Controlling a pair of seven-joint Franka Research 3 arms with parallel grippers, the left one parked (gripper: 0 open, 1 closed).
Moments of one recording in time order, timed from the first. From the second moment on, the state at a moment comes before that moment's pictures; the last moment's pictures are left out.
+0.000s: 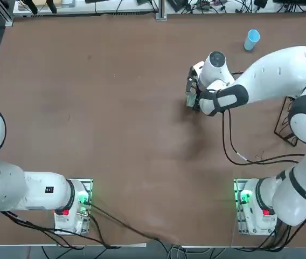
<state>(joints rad) 0.61 0.32 0.01 -2.35 0.00 2.76 -0.66</state>
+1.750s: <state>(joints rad) 0.47 0.31 -0.02 -1.80 -0.37 1.88 -0.76</state>
